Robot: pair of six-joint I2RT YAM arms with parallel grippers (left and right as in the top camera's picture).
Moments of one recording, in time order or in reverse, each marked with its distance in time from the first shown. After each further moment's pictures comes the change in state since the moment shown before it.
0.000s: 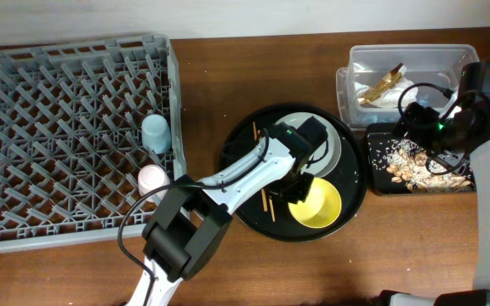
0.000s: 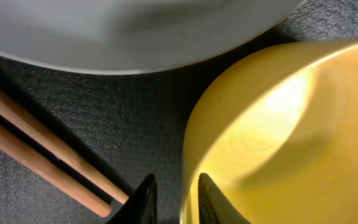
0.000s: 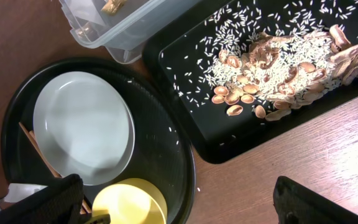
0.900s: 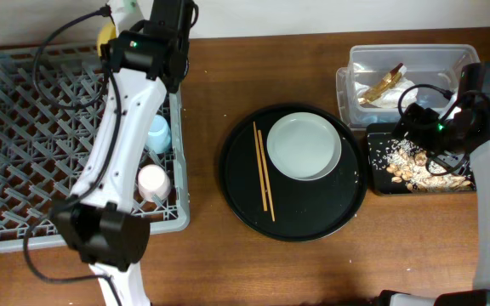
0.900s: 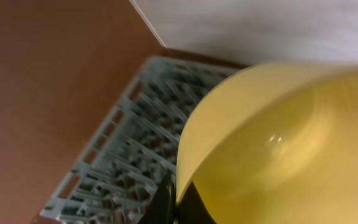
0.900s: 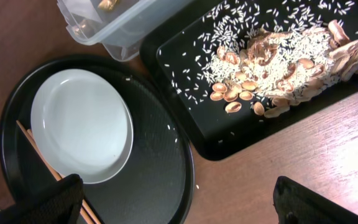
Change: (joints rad) left arm 0.534 -0.163 0.451 -0.099 -1.227 -0.064; right arm 0.000 0.000 -0.001 -0.011 0.004 0.003
